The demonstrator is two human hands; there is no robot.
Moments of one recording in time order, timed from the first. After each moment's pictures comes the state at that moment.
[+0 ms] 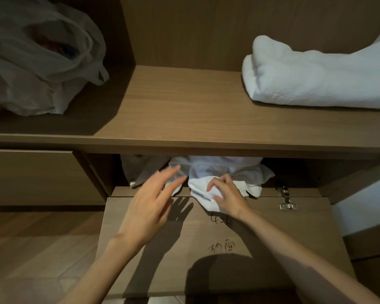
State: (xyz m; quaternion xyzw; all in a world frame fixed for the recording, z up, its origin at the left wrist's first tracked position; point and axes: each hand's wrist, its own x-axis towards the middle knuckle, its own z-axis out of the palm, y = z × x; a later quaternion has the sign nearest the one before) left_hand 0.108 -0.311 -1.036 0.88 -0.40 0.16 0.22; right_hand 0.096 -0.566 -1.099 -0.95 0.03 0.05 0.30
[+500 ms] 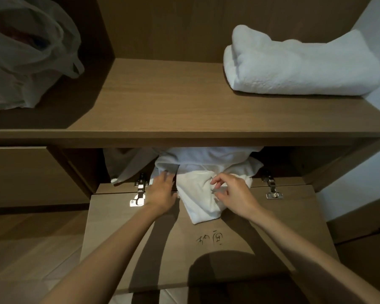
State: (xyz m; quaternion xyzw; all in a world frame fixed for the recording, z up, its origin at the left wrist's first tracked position) left_hand 0.154 -0.387 -1.122 0.96 -0.22 -0.11 0.14; right_hand 0.052 -0.590 -1.065 -0.94 0.06 -0.02 0.33
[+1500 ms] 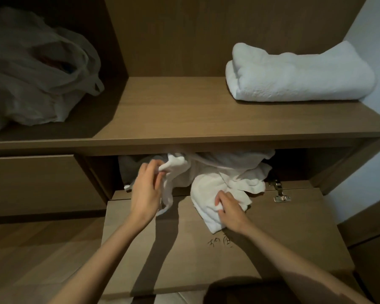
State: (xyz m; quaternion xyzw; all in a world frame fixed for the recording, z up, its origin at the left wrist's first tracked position) left_hand 0.116 -0.332 -1.033 0.87 -0.21 0.13 0.43; right_hand 0.041 -0.563 -1.122 -0.94 0.10 0.04 0.32
